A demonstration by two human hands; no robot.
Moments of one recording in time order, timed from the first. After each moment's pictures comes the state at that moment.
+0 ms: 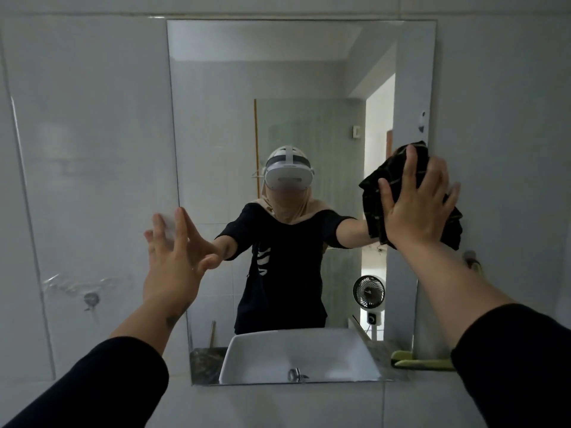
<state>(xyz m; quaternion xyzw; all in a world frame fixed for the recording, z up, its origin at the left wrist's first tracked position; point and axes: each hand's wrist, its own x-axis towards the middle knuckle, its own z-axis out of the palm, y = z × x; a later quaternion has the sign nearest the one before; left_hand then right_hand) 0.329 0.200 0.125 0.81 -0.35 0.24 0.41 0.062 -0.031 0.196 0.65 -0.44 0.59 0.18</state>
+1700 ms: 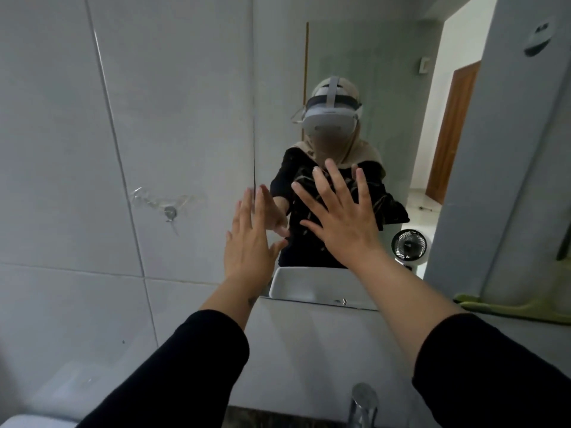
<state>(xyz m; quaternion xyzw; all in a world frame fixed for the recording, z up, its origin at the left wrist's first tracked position) 0.308 0.222 0.041 0.80 -0.42 0.22 0.37 0.198 0.080 0.078 0.81 -0.17 0.39 0.40</state>
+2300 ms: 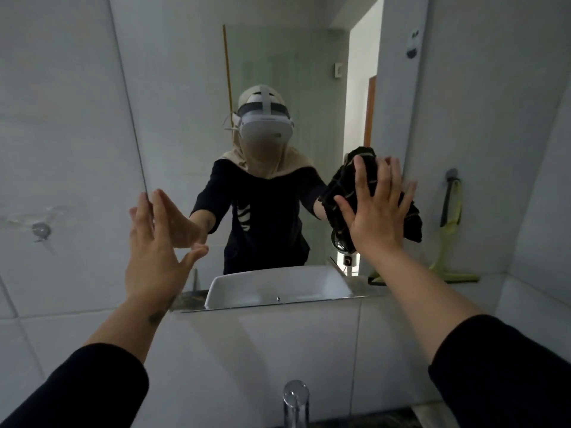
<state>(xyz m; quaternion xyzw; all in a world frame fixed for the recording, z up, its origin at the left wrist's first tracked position) 0.309 0.203 0.026 0.79 -0.39 0.24 0.40 0.067 -0.015 0.057 0.75 -0.41 0.48 0.21</state>
